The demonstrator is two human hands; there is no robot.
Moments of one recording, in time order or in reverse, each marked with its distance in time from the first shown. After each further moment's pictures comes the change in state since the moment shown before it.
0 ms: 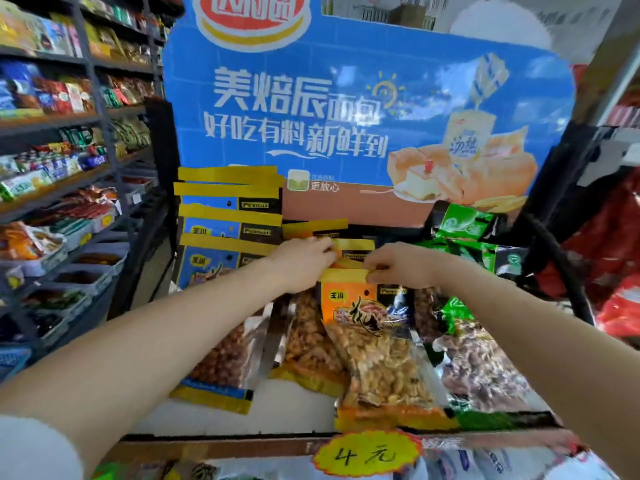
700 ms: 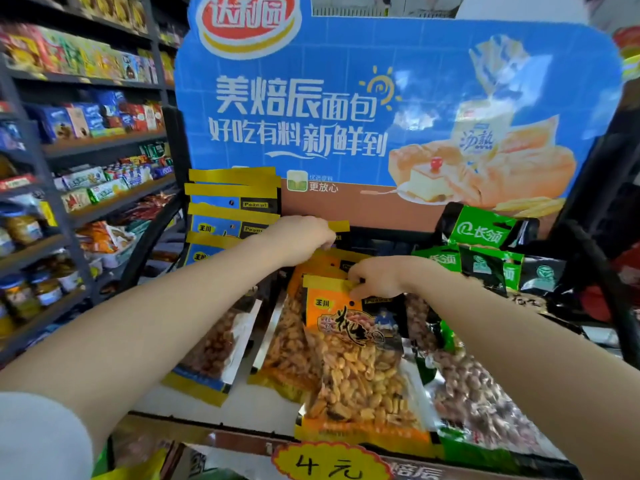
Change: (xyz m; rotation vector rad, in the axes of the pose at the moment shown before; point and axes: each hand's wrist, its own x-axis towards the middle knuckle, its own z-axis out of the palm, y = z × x) left_hand 0.013 -0.004 -0.030 -0.032 0.040 -0.161; right_hand 0.032 0.007 0.013 -0.120 -0.205 -0.075
